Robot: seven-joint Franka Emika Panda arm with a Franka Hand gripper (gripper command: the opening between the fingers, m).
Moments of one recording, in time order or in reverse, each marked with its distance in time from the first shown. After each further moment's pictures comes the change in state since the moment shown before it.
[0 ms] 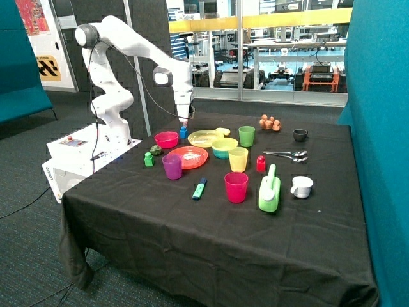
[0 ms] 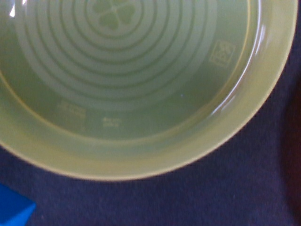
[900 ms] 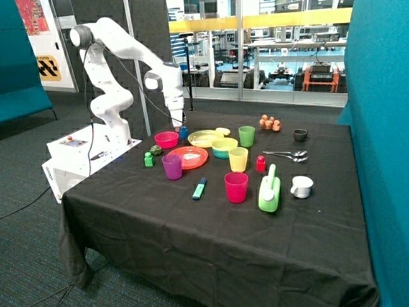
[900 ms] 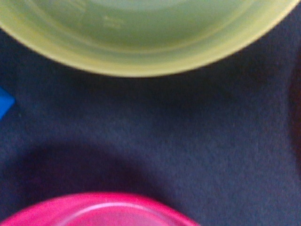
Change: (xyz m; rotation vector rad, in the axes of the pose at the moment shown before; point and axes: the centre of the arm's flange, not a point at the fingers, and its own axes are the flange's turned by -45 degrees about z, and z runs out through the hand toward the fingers) arm -0.043 0.009 0.019 0.000 -0.002 -0.165
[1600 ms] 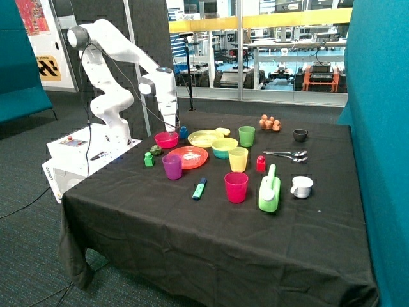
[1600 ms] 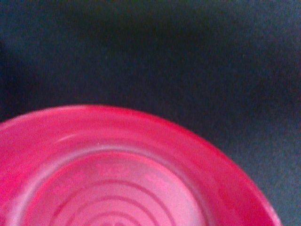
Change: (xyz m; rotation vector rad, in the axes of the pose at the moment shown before) arm -0.029 -0.001 0.019 0.001 0.001 0.014
